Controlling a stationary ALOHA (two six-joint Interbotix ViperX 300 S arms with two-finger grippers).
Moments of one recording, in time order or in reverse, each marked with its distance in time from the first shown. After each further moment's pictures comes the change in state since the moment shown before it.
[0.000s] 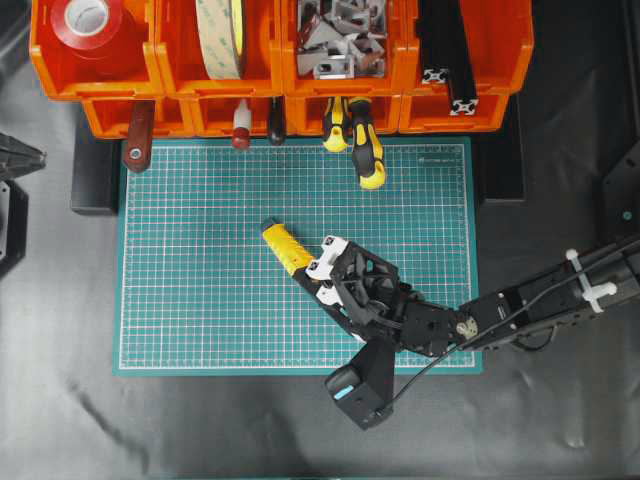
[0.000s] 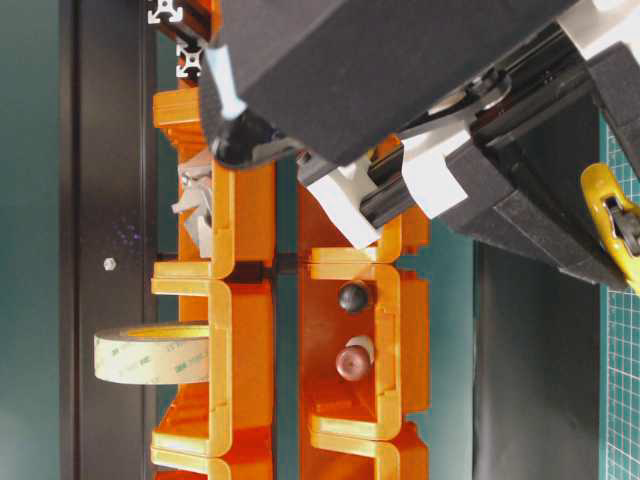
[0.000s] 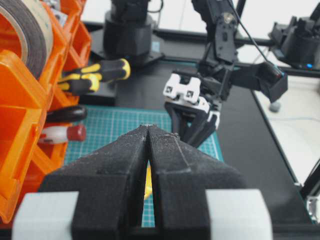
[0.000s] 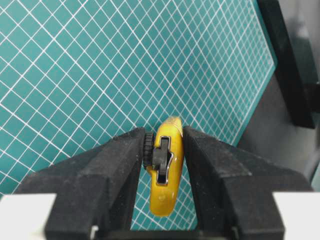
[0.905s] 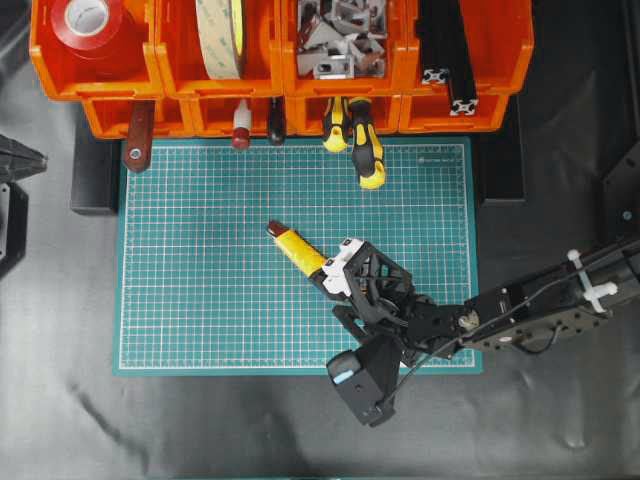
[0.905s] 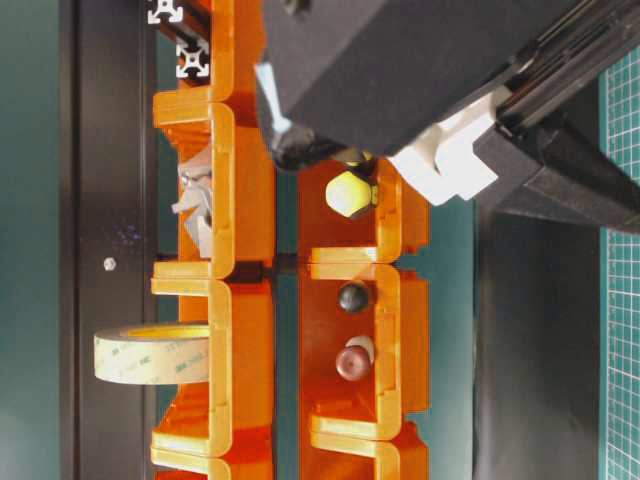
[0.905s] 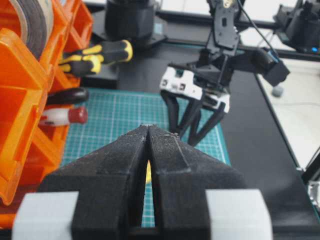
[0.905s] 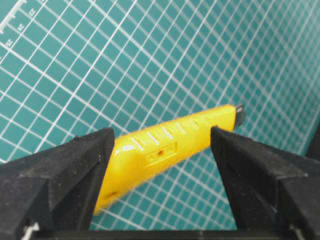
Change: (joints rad) left arm 0.002 -0.008 -0.003 0.000 0.057 -0.005; right arm 0.005 0.002 0.026 0.233 -0.066 0.002
